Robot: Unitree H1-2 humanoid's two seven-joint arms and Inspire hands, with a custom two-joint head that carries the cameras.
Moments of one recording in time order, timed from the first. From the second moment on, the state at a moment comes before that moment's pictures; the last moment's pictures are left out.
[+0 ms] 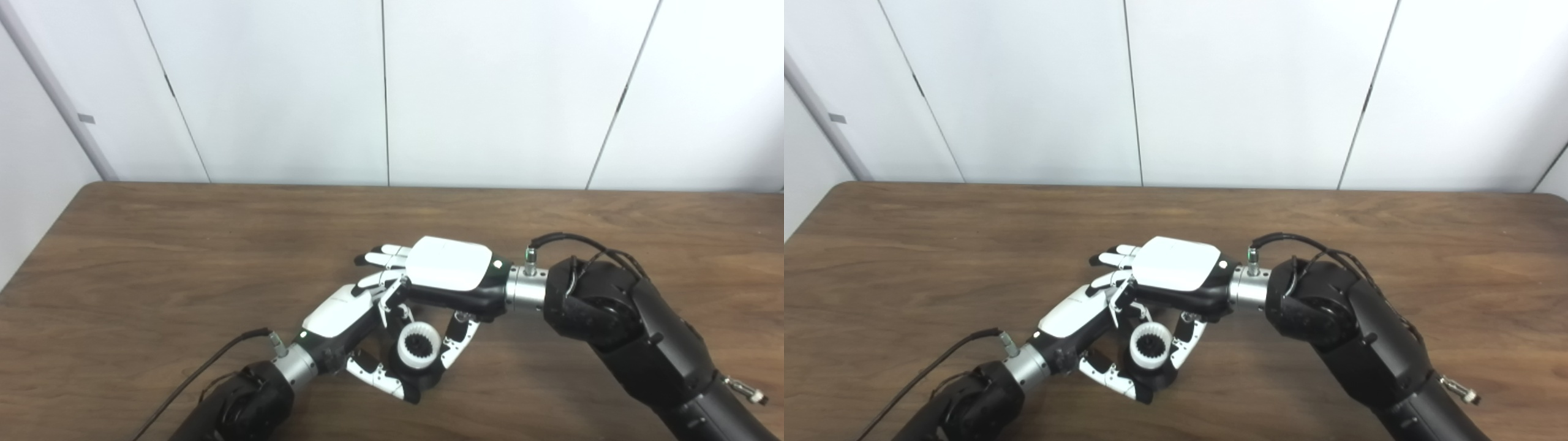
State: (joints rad) left arm -0.23 0.37 -0.42 0.06 0.59 -0.25 -0.15; right arm -0.61 -0.33 0.49 -0.07 -0.57 -0.42 0.62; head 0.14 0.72
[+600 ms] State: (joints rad) left arm -0.22 0.36 -0.42 0.04 0.60 -0.24 -0.16; right arm -0.61 -0.33 0.49 -0.01 -0.56 -0.44 0.59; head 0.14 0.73
